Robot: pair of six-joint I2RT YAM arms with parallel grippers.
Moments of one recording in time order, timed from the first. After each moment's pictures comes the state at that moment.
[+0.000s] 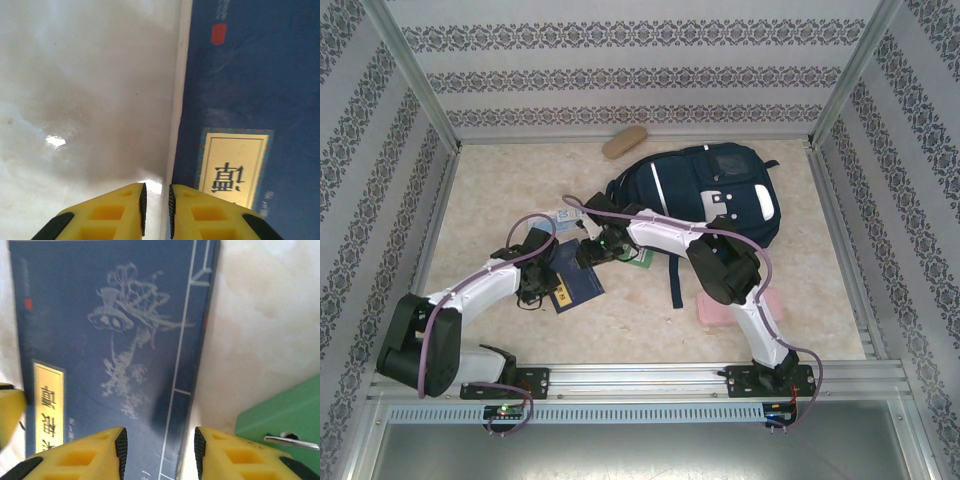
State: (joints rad) left arm -0.29 1.33 0.65 -0.67 -0.07 -0.89; right arm 0.82 2.25 1.71 -0.58 -0.39 0.39
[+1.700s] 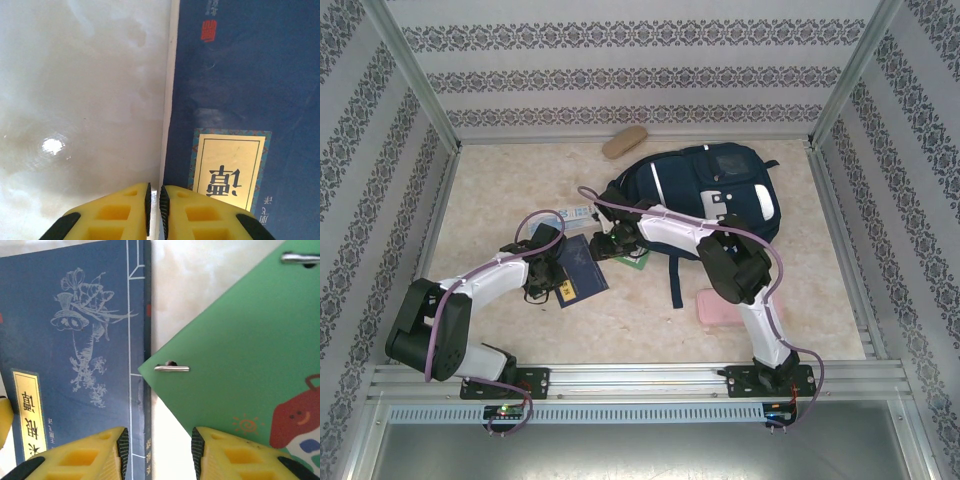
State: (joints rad) left arm -0.33 1.42 0.69 -0.60 -0.07 -0.89; right arm 0.78 2.19 1.64 -0.60 -0.30 0.47
